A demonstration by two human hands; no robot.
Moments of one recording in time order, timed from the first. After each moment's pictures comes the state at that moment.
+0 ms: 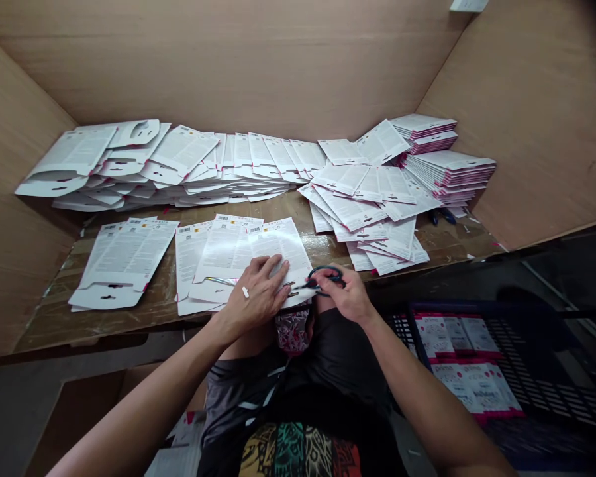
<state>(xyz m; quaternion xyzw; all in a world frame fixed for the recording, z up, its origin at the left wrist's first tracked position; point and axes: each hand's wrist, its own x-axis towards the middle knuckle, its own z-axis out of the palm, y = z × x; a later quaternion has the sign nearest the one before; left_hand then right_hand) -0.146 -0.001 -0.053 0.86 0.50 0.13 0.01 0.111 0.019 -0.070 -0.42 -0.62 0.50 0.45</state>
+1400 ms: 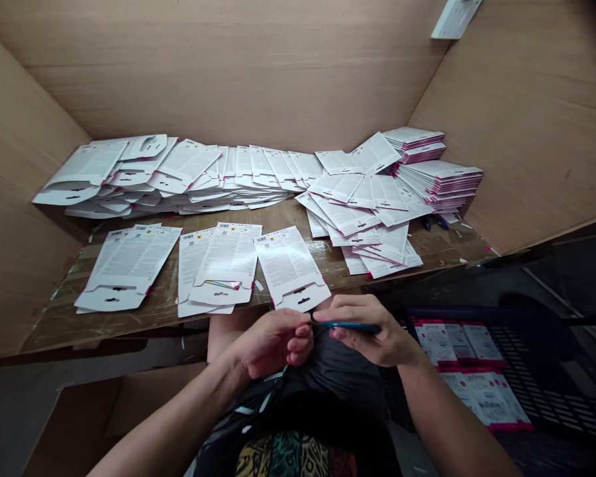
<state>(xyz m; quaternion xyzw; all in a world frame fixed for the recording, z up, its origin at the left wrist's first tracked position) -0.095 -0.055 -0.005 0.33 0.31 0.25 0.86 0.153 -0.025 0.012 -0.25 -0.77 0.47 0.36</state>
